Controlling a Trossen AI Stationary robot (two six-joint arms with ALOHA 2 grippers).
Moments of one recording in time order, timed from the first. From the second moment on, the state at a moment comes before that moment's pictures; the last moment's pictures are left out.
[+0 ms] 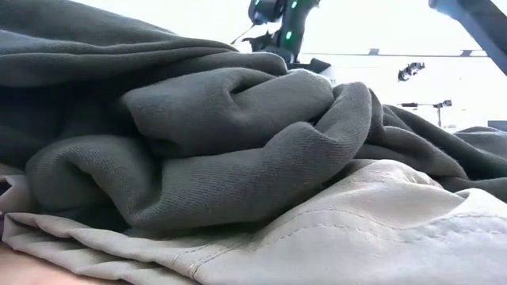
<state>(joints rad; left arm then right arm) 0.03 0.03 0.01 0.10 -0.38 -0.21 -0.36 2.07 2.11 -1.25 0.23 -0.18</state>
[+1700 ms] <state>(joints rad) 0.03 0.03 0.01 0.10 -0.34 -0.22 0.16 1.87 1.67 -1.23 0.79 -0.24</state>
